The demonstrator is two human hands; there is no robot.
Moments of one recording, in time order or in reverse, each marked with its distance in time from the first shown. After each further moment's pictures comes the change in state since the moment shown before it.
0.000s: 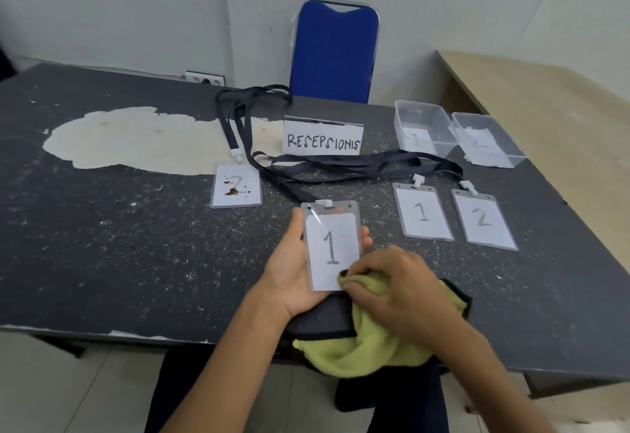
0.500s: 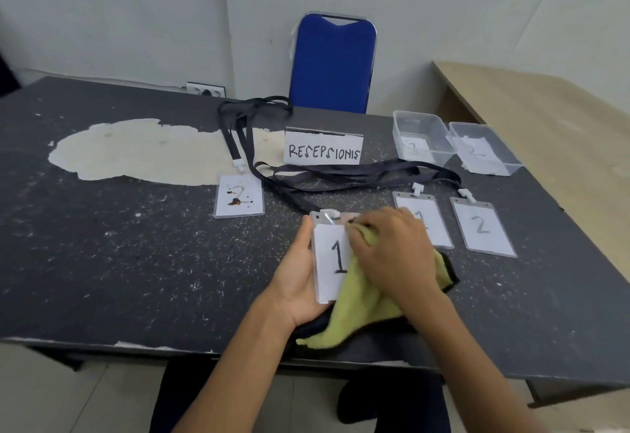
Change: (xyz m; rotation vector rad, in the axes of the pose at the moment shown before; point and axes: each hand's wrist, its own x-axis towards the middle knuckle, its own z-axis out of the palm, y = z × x) left_hand 0.000 -0.002 0.002 0.037 -0.029 0.006; right_hand 0.047 -0.008 0.003 -0.161 0.334 0.061
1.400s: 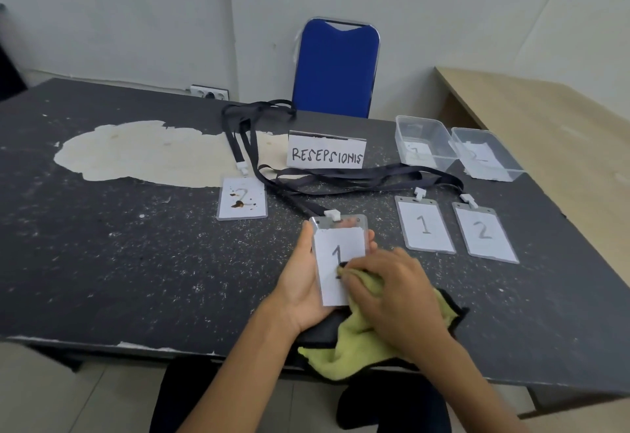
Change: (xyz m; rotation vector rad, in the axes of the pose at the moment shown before) left_hand 0.001 -0.002 0.003 -0.031 0.009 0.018; right_hand -0.045 0.004 0.005 0.166 -0.087 -0.078
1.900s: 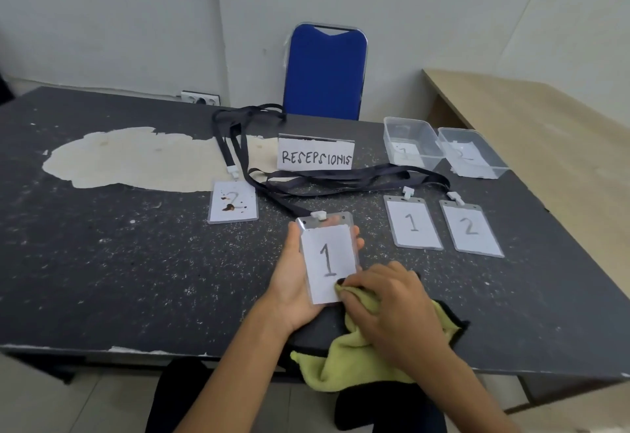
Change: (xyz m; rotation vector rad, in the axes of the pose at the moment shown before) left_hand -0.003 -0.003 0.006 -0.007 0.057 0.083; right_hand -0.023 0.003 -0.006 -0.068 0.015 -0.039
